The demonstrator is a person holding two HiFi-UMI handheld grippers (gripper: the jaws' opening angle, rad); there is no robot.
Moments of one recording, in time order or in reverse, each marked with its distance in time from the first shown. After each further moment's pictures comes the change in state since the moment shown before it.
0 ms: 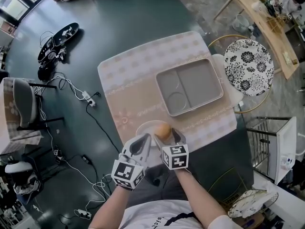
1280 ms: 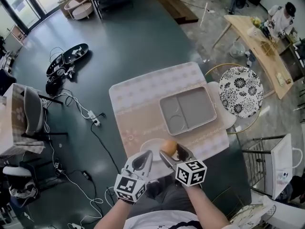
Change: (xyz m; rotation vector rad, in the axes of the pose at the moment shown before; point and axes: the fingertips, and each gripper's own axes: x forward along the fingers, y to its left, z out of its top) left arm -0.039 -0.020 0.054 0.008 -0.063 0.008; right arm -0.090 0.033 0.088 0.080 -0.140 0.200
